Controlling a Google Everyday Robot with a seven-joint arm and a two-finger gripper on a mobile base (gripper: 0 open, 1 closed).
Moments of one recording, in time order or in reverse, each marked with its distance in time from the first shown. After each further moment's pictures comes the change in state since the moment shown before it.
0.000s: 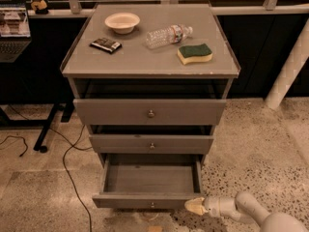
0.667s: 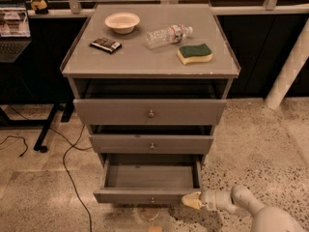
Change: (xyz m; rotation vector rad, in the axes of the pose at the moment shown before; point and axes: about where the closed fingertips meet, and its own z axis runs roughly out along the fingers) arm -0.020 -0.013 0.014 -0.007 0.014 -0.026
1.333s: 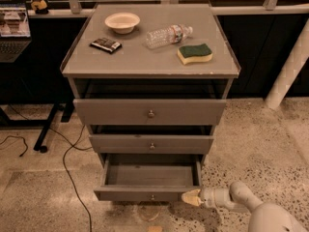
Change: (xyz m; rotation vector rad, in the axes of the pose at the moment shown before) arm -0.010 -0.010 0.003 0.025 0.023 0.002
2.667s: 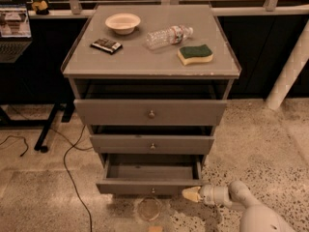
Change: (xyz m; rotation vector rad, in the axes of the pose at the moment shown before) arm -0.001 -0.032 0.006 0.043 -0.034 0.037
